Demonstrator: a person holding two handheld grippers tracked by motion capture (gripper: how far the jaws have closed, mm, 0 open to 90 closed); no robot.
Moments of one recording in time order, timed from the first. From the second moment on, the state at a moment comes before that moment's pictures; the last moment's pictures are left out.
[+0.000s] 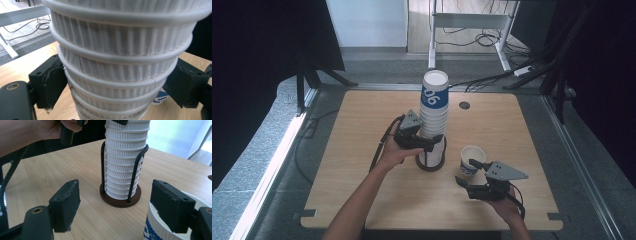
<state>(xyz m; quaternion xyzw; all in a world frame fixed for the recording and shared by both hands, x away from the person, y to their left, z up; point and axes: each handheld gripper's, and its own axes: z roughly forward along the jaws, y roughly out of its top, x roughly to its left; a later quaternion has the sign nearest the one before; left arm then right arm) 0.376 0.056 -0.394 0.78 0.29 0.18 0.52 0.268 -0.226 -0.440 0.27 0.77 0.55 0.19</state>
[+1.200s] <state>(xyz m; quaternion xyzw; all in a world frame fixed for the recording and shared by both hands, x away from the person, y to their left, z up) 0.374 0.058 -0.393 0.79 0.28 0.18 0.52 0.326 -0.217 -0.354 0.22 0.76 0.59 0.15</state>
